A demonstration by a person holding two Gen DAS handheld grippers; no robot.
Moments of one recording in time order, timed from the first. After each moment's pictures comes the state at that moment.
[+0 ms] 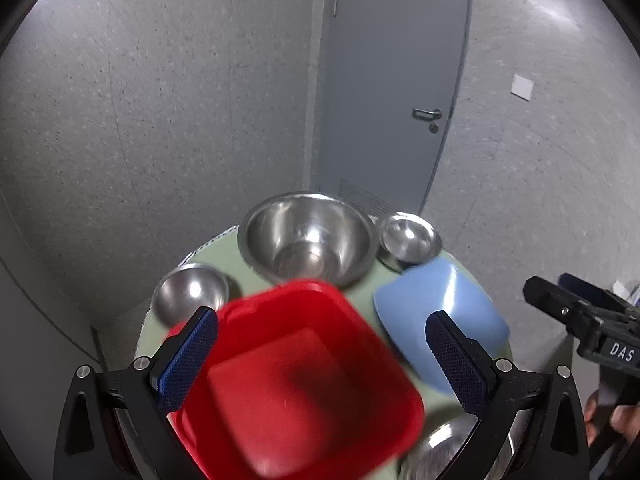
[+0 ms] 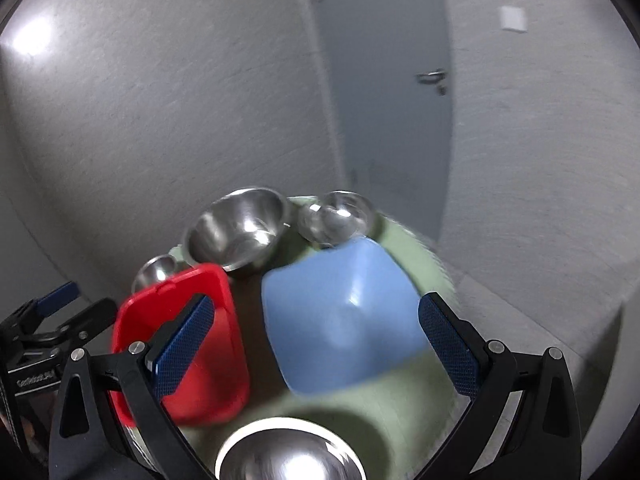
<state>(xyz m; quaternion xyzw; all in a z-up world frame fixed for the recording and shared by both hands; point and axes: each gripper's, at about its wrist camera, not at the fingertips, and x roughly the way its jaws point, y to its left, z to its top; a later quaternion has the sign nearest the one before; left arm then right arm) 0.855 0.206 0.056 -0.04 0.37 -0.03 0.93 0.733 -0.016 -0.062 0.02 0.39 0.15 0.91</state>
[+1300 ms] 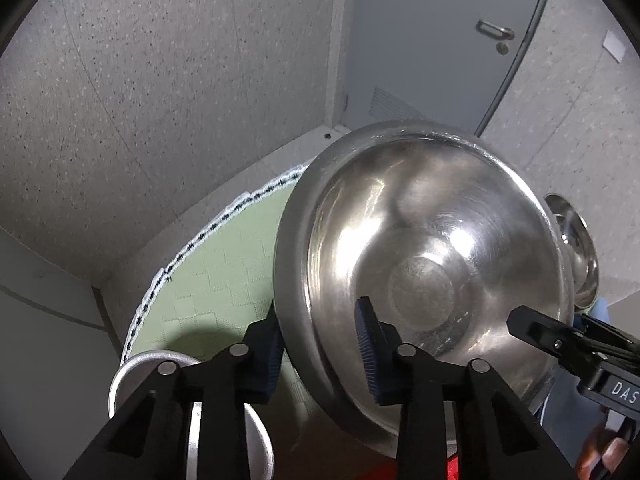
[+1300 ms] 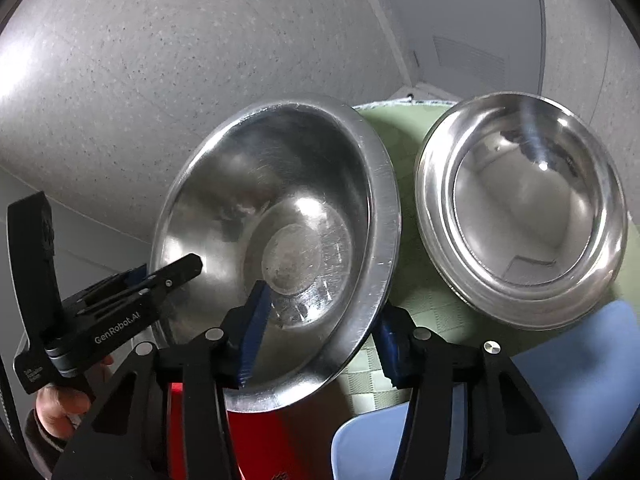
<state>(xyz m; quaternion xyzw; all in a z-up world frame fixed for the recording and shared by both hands) 1.193 0.277 -0.110 -0.03 0.52 -0.01 0.85 0.943 0.092 -0.211 0.11 0.57 0.22 0.78</state>
